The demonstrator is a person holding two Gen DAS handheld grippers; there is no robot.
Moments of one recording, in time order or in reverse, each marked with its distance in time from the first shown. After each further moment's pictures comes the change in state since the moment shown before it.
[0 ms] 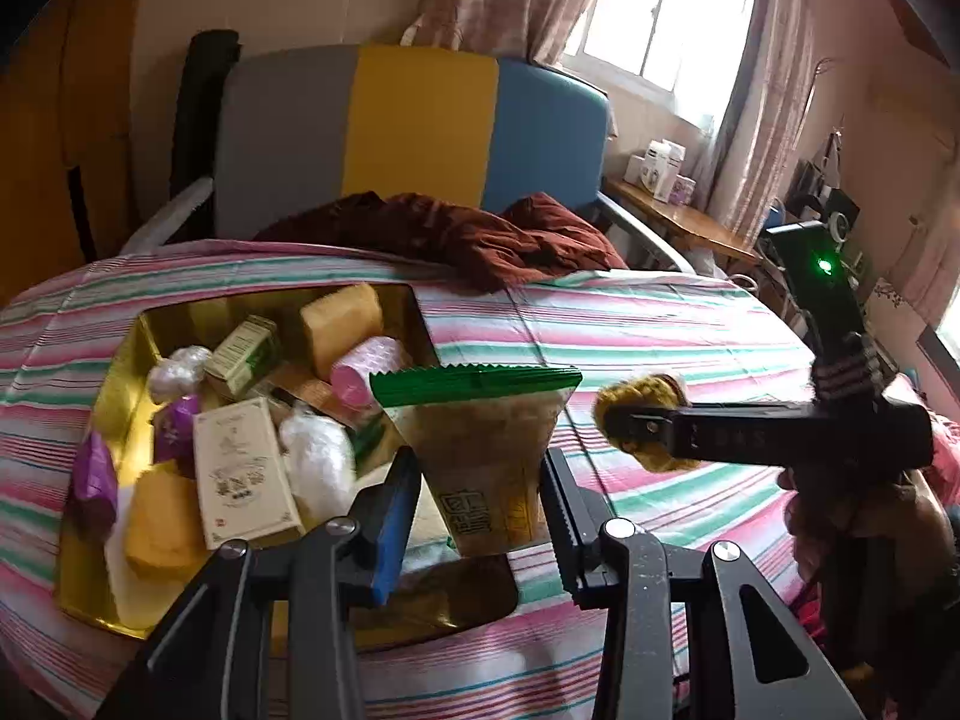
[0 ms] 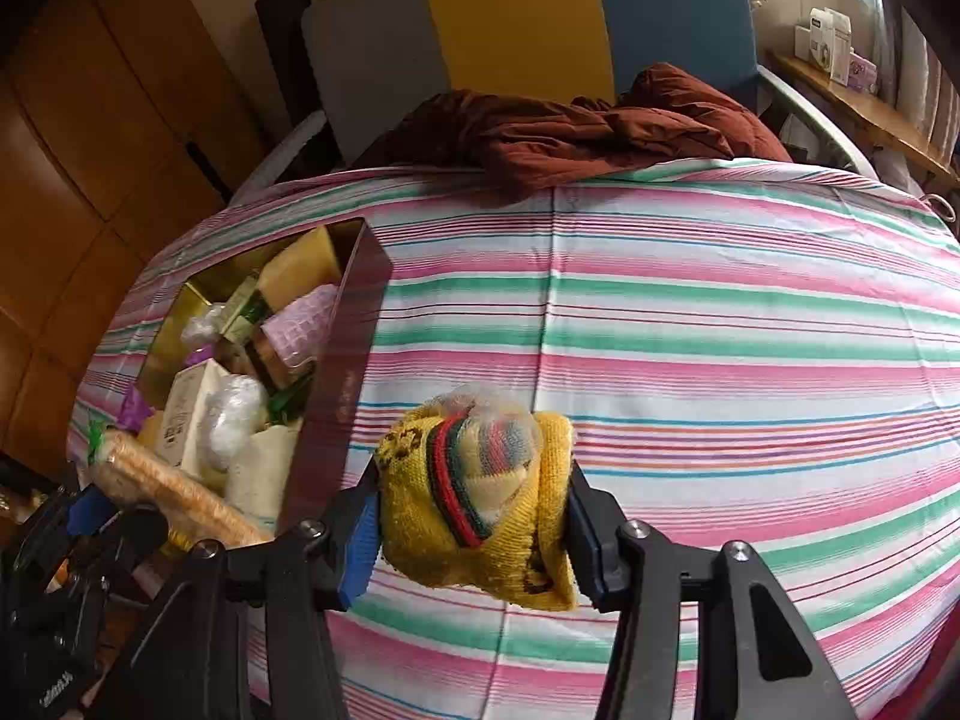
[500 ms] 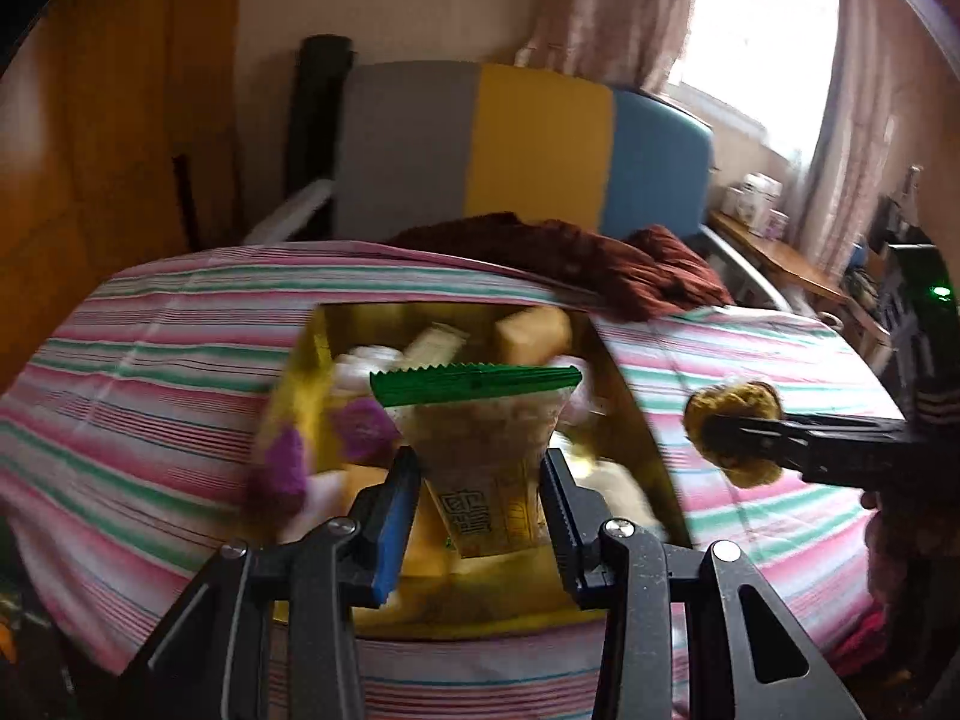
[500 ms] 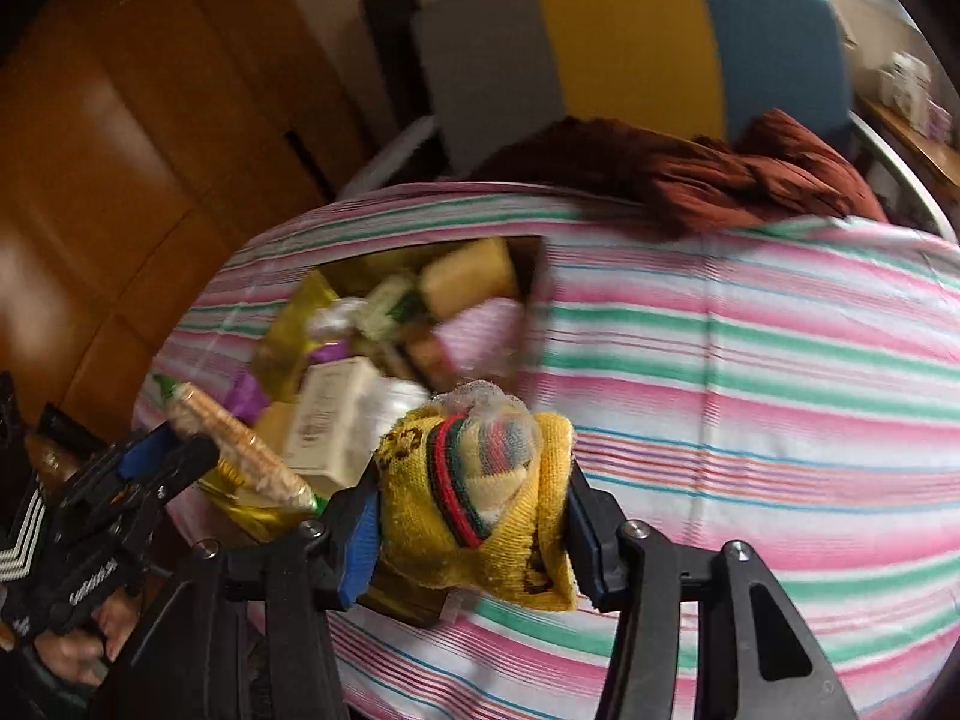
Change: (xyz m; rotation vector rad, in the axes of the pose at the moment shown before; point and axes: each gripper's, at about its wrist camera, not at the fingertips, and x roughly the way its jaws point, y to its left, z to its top) left arm -0.044 0.099 -0.002 -0.093 -0.043 0.221; right arm -0.002 0.091 0.002 -0.146 -0.042 0.184
